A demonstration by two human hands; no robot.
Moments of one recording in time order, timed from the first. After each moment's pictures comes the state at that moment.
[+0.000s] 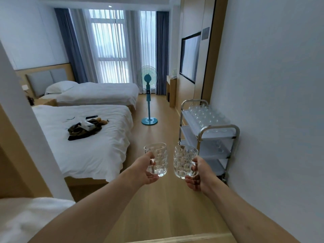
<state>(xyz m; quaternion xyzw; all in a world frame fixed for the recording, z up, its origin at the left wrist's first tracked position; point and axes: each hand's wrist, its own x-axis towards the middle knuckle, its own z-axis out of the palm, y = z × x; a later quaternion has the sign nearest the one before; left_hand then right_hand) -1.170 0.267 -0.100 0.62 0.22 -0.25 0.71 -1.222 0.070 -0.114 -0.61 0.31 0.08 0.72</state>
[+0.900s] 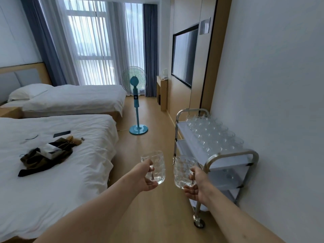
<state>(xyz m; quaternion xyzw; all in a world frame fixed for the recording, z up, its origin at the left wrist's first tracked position) -0.771 0.192 -0.124 0.64 0.23 -0.29 0.68 -0.842 0.000 -0.142 -0.61 0.36 0.08 0.70</state>
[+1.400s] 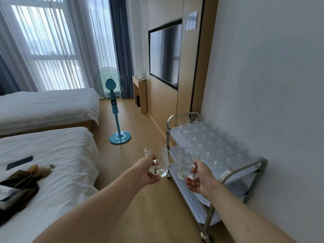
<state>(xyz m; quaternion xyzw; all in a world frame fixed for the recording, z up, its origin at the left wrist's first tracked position) -0.542 0.199 -0.088 0.64 0.14 -0.36 0.66 -0.635 0.027 -0.117 -0.57 0.41 -0.01 0.71</state>
